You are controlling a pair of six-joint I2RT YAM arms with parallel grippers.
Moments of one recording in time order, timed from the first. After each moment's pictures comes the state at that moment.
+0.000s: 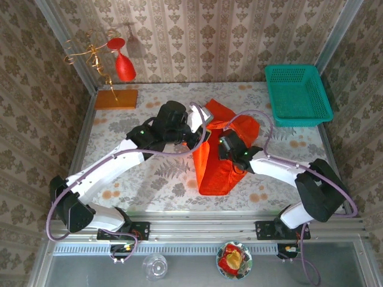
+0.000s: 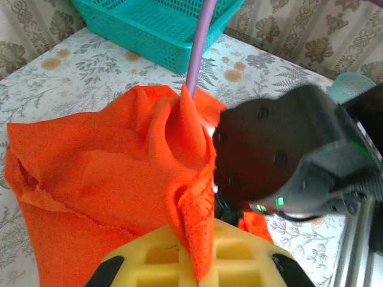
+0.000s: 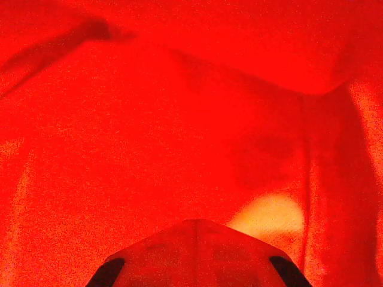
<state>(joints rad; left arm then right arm) -0.86 1.38 1.33 -0.49 0.27 0.06 0.62 1.48 0.81 -0.14 0.34 0.42</state>
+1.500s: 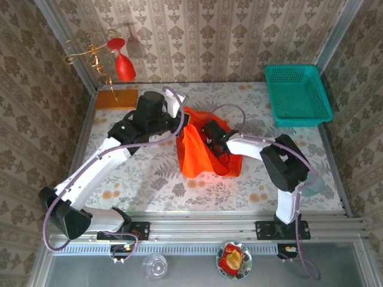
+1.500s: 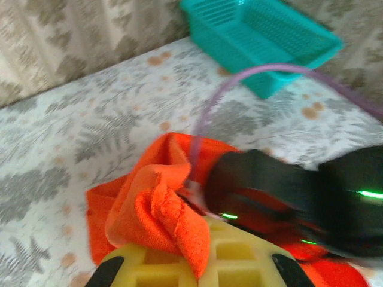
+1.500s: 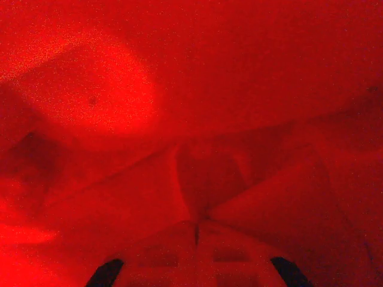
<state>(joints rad) -0.67 1.32 1.33 -0.53 0.16 -0.08 0.63 1.87 1.16 -0.37 0.01 0.38</state>
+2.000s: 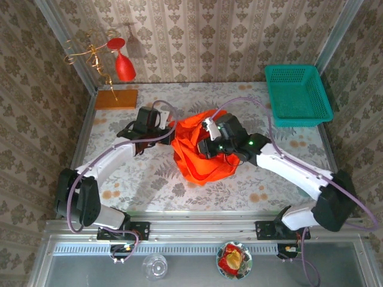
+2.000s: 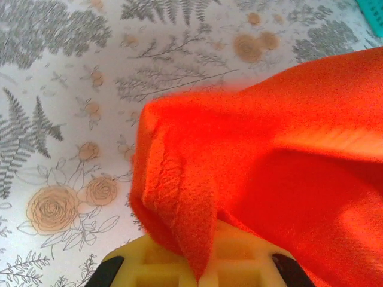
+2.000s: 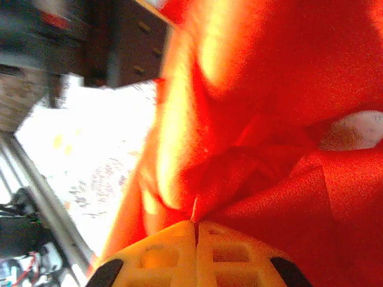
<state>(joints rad) -0.45 1.43 0.98 -0.33 0.26 -0.22 0.69 1.36 1.11 -0.42 -0.24 0.34</state>
